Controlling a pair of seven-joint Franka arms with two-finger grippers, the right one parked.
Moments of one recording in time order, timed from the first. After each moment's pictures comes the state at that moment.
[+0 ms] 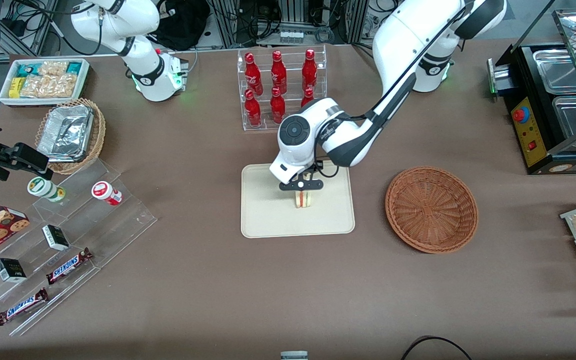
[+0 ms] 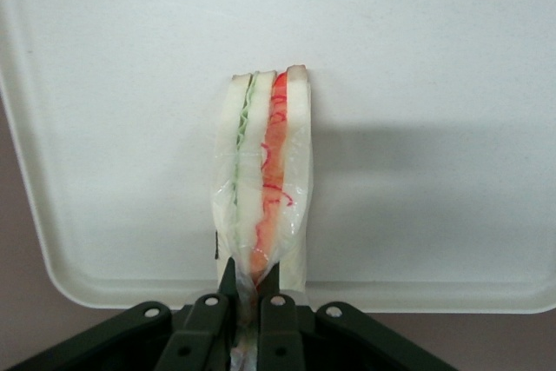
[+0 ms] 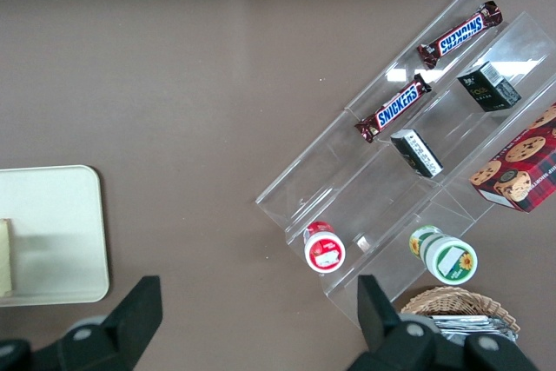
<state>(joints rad) -0.49 0.66 -0.40 -1.62 0.21 2.11 -0.96</state>
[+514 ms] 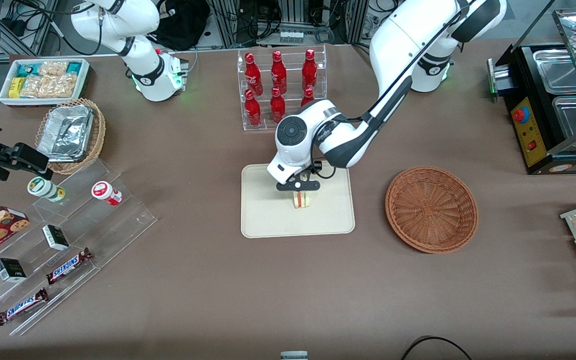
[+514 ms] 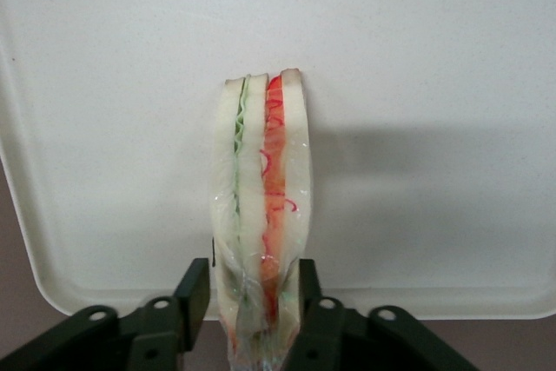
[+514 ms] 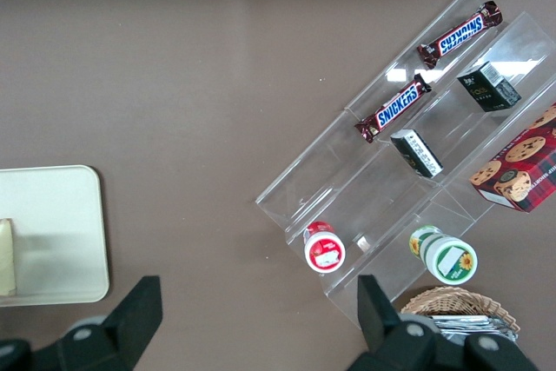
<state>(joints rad) -0.49 0.67 -0.40 -1.61 0.23 2.11 -0.96</state>
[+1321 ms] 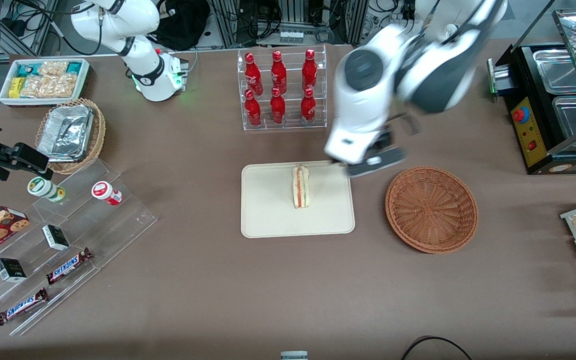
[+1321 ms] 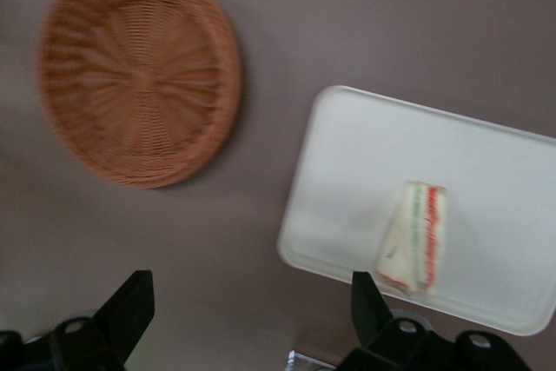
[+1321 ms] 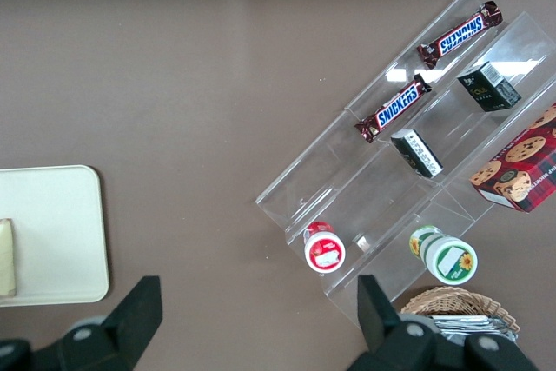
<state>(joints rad) -0.25 0.20 -0.38 -1.55 0.17 1.60 -0.99</state>
